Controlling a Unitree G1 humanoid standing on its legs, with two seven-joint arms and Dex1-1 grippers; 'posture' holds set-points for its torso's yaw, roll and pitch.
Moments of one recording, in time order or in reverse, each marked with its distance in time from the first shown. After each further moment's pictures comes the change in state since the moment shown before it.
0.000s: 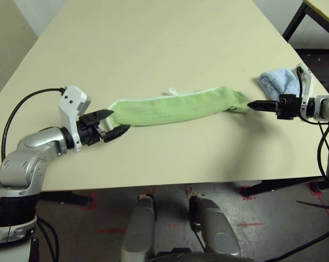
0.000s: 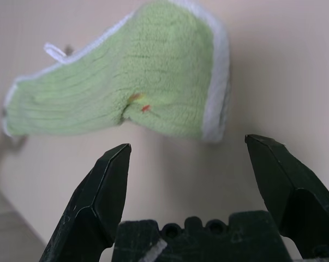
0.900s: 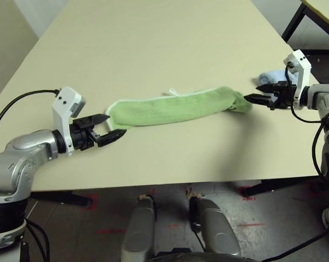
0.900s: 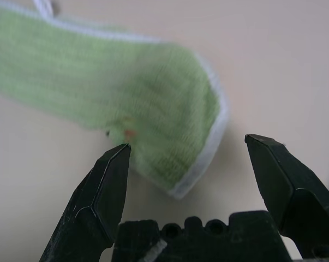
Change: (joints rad) left arm 0.074 0.095 0.043 -0.071 -0.019 0.082 -0.034; right arm -0.006 0.032 0.057 0.098 -0.162 -0.780 0.002
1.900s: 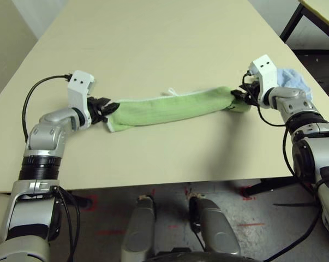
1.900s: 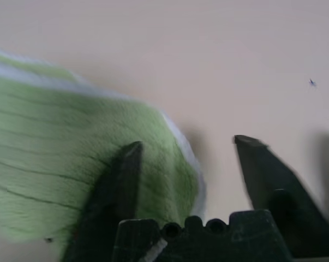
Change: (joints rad) left arm -0.326 -0.131 -0.089 0.355 0.156 -0.080 0.145; right arm -0.098 0.151 -0.008 0.097 -0.054 -0.126 -0.407
